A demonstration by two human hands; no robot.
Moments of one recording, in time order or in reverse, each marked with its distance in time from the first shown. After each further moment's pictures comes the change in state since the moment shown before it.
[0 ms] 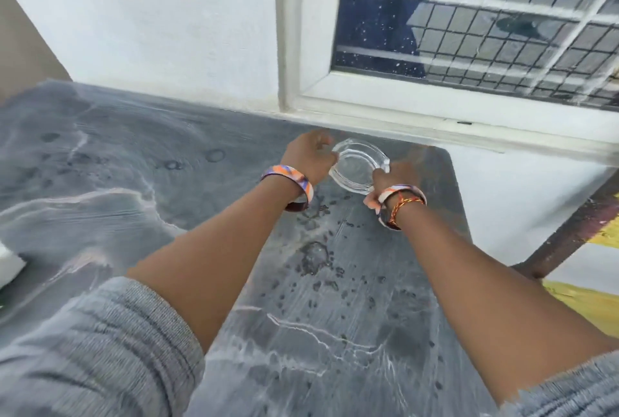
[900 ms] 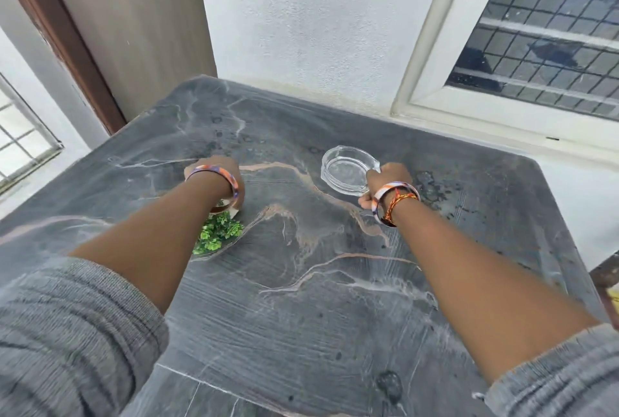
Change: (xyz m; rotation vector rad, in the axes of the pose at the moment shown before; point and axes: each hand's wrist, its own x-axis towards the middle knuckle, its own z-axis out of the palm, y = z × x) left_hand -0.130 -0.178 -0.299 0.957 -0.185 -0.396; right_hand -0.189 -0.119 0.144 0.139 -0.131 -0.046
